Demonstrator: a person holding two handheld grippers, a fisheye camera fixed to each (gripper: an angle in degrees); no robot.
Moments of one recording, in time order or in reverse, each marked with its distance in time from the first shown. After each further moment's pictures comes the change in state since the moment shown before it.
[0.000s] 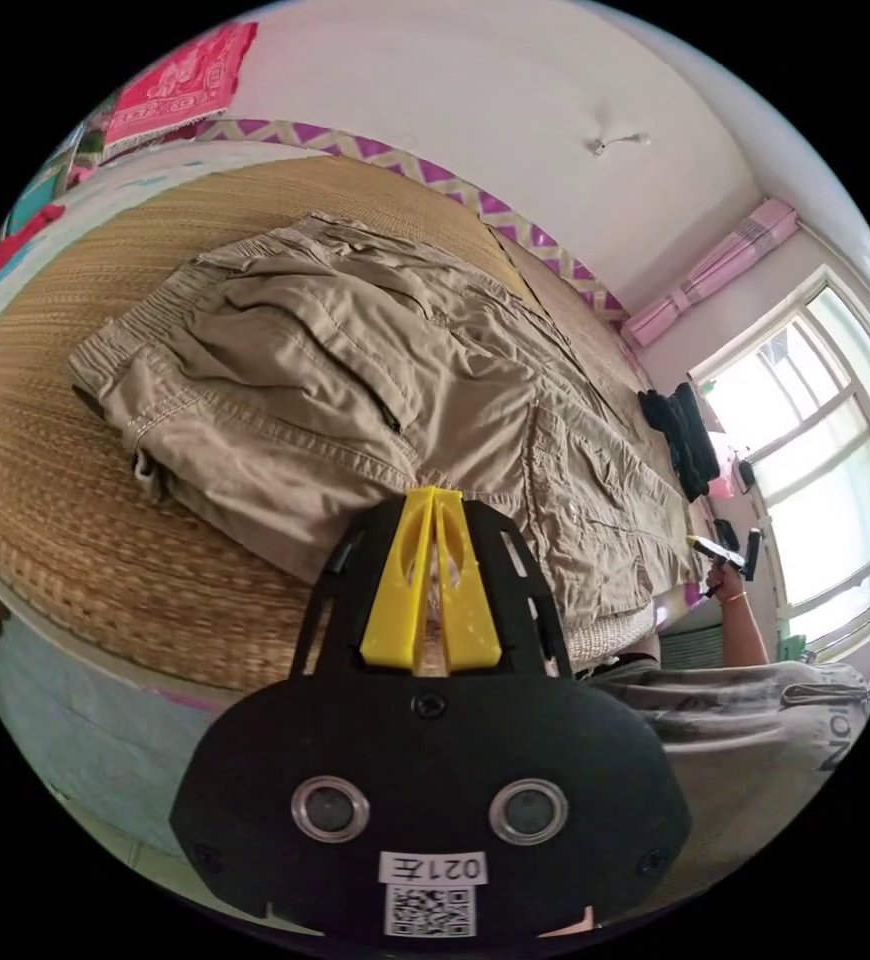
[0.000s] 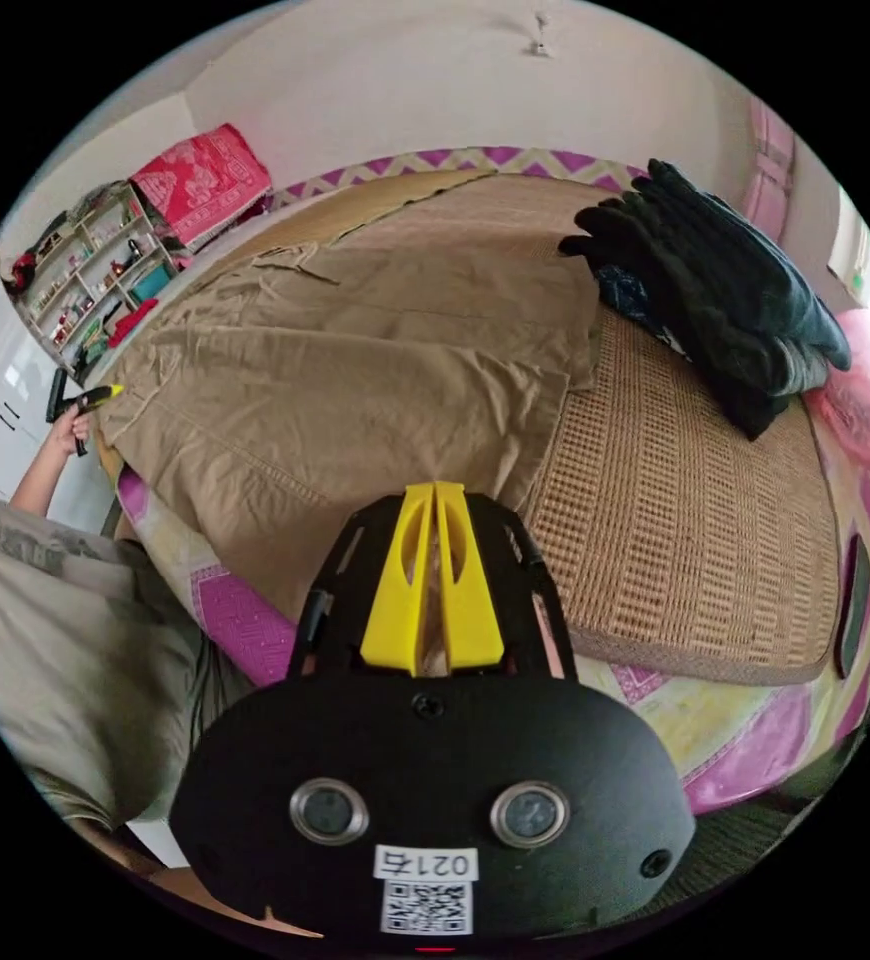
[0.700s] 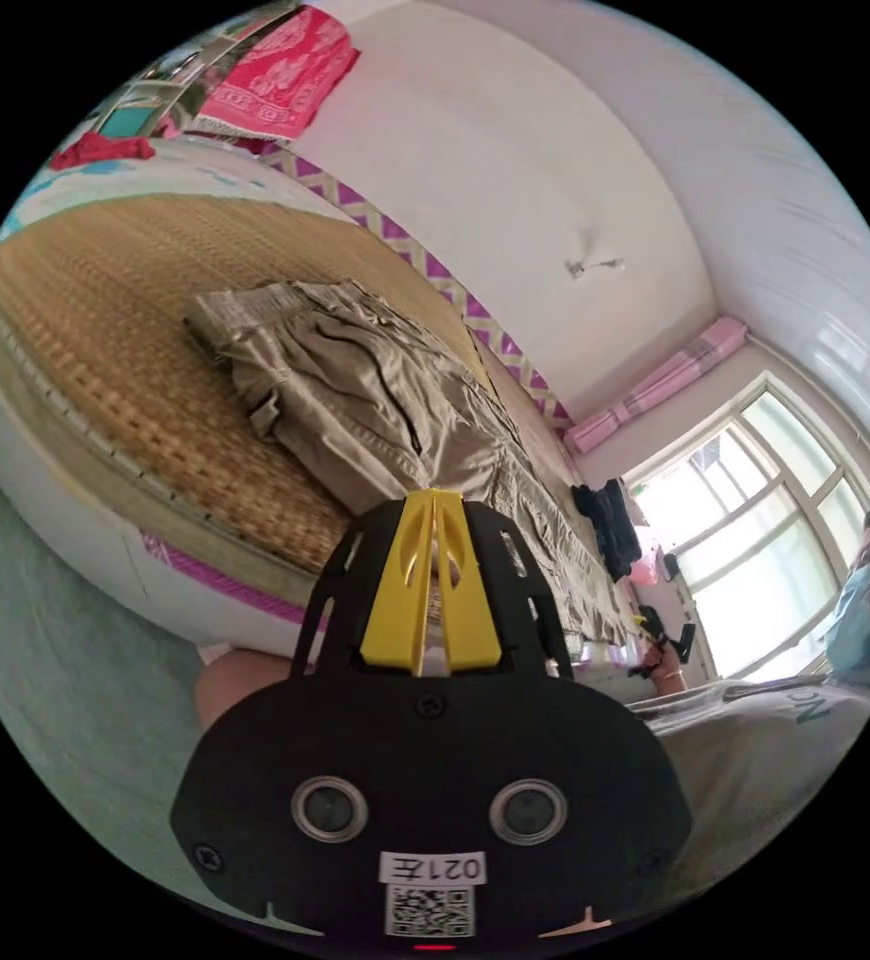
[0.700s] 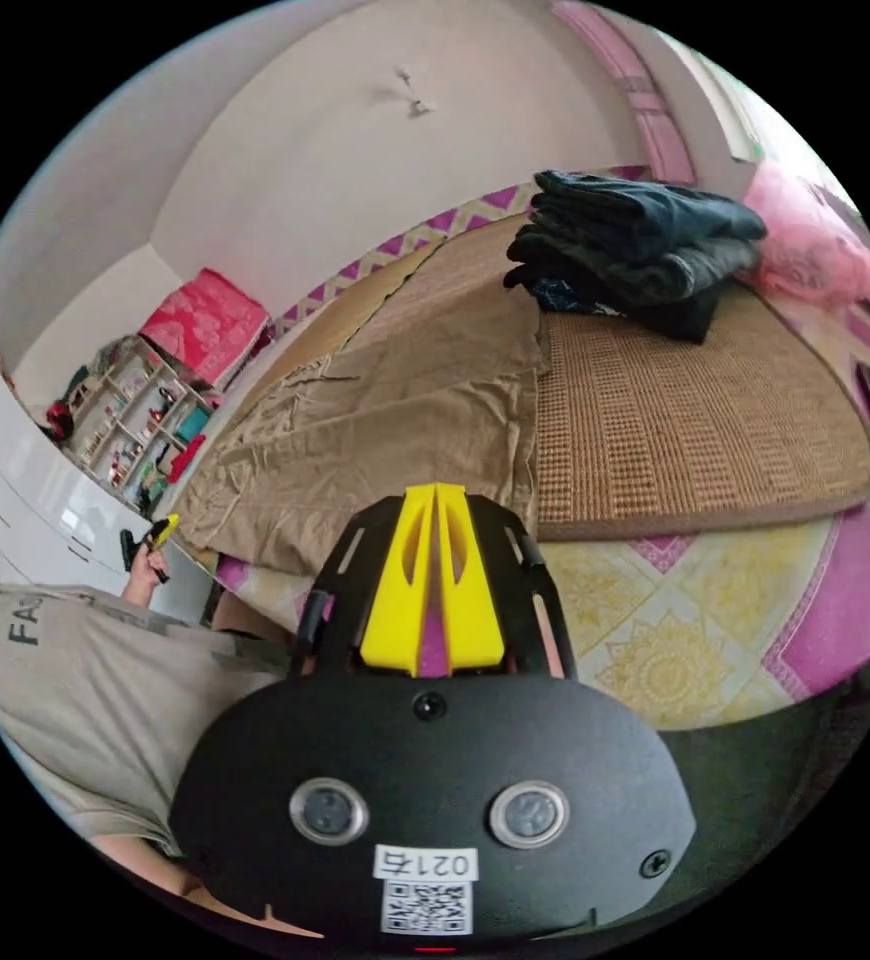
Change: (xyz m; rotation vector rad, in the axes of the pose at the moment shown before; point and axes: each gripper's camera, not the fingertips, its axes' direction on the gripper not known) left arm -0.078 0.099 -0.148 0.317 0.252 -0.198; right arm 0.032 0.129 -0.078 0.258 -0.231 0.296
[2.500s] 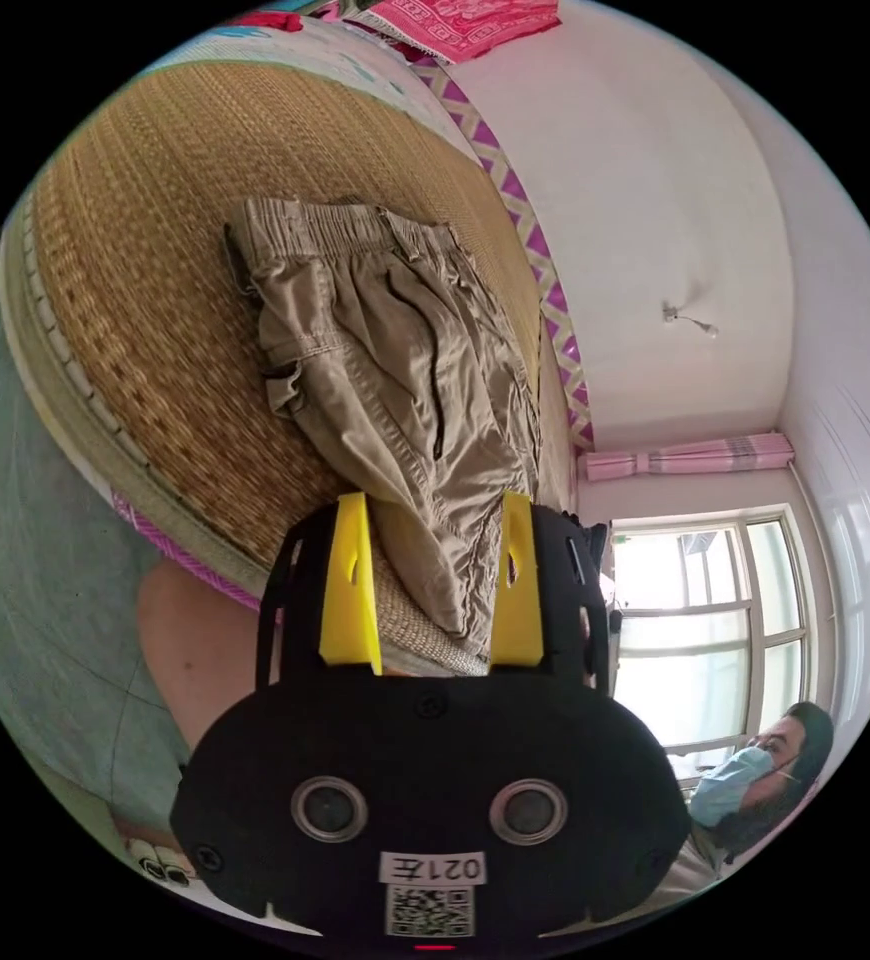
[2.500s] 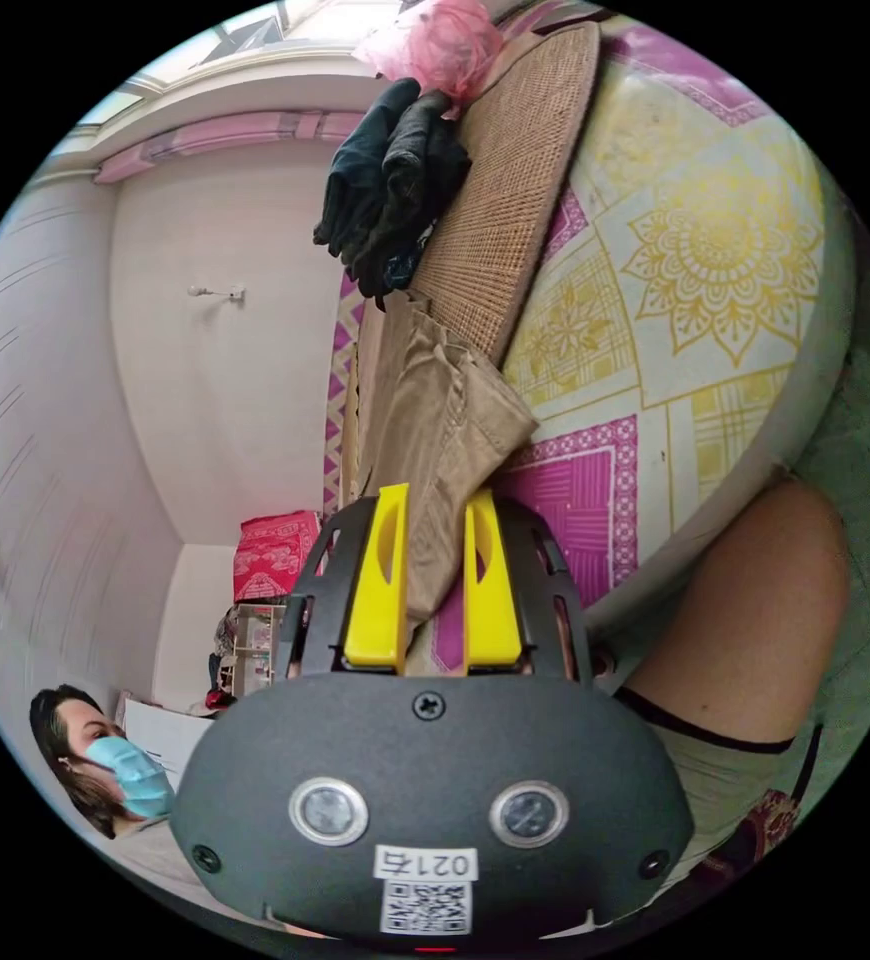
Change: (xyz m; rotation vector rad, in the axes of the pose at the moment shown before) left arm -0.153 -0.066 0.083 -0.159 -0.002 -0.388; right arm 0.063 0.187 0.058 0.227 -0.354 0.778
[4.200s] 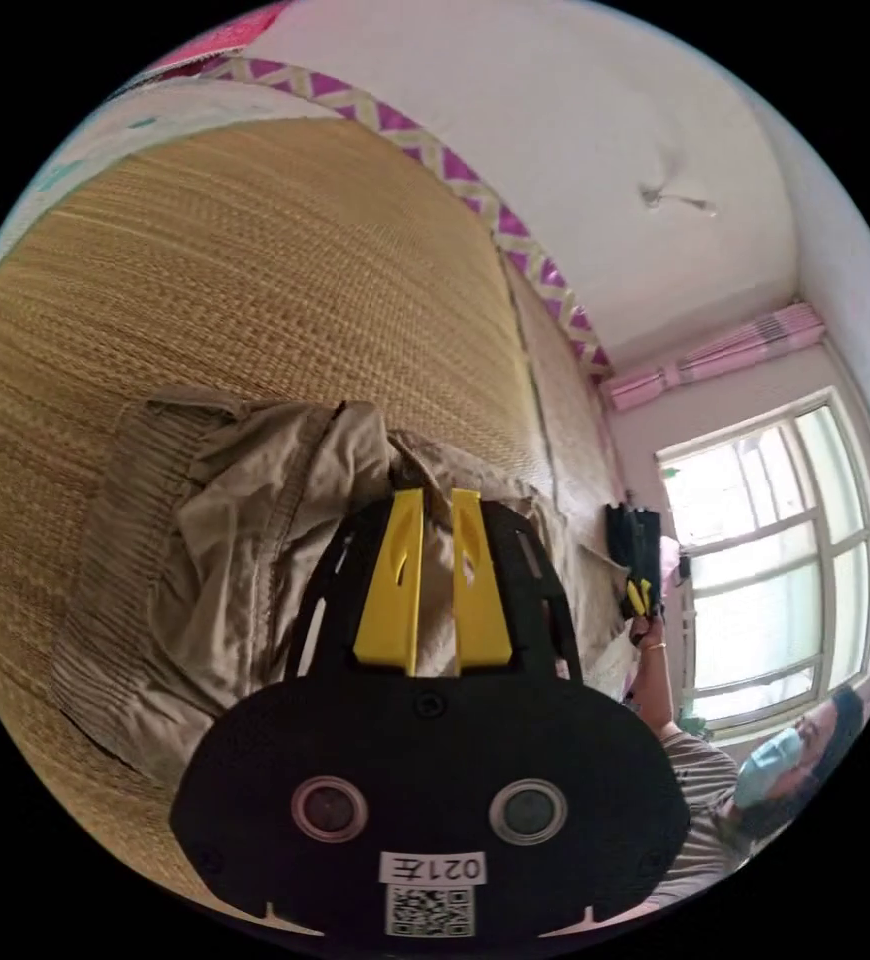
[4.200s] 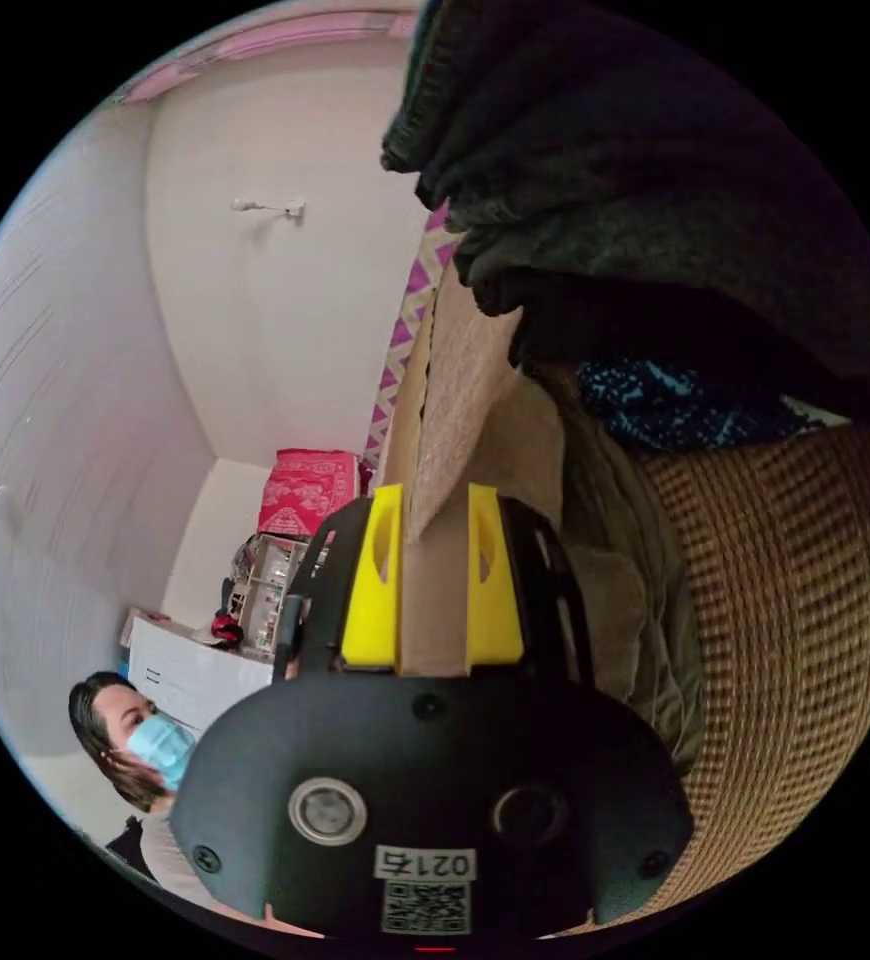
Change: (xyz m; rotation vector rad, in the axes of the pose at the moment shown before) left arm 0.149 -0.301 0.451 -0.140 -0.080 0.387; right arm -0.070 -0.338 0.349 -0.218 -0.141 -0.252
